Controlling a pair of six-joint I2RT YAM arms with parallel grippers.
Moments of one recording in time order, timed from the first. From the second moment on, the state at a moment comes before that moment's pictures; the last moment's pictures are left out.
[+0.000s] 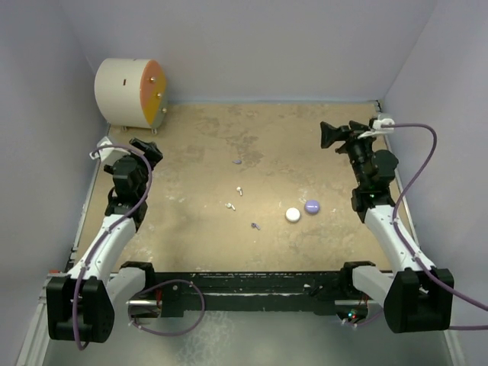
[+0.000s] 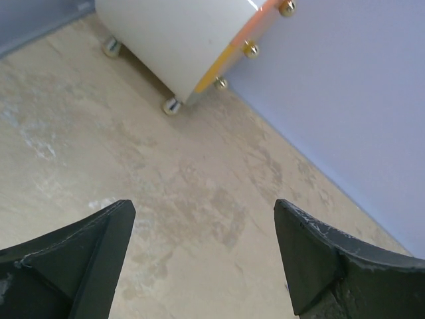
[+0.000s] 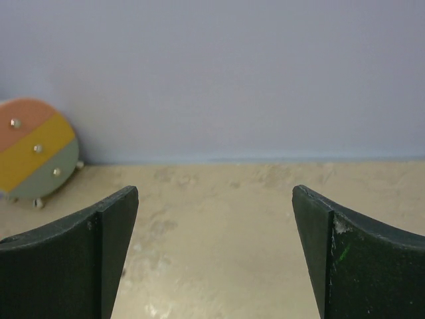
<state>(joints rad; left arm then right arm) -0.05 1.01 0.56 0.32 -0.39 -0.66 0.03 1.05 0.65 0.67 -0.13 0.27</state>
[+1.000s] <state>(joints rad) -0.18 0.89 0.44 0.08 -0.11 -0.73 0.70 1.14 0.55 -0.06 0.28 0.72</state>
